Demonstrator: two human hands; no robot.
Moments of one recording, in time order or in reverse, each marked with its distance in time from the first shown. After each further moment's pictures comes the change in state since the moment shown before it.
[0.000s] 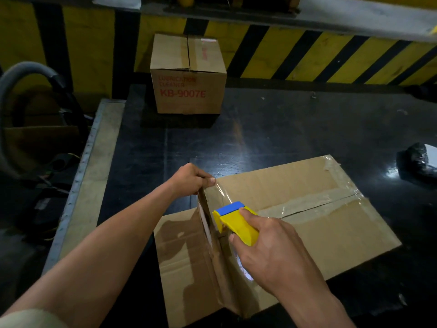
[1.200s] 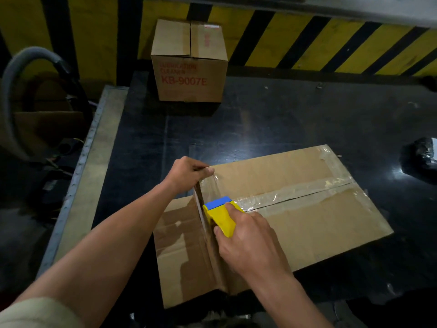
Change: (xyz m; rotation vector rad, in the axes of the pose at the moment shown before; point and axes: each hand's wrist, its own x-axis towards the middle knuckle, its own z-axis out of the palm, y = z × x) left_hand -0.027 -0.002 0.027 0.091 0.229 0.085; right_hand -0.011 0.010 0.012 -0.065 -0.110 -0.021
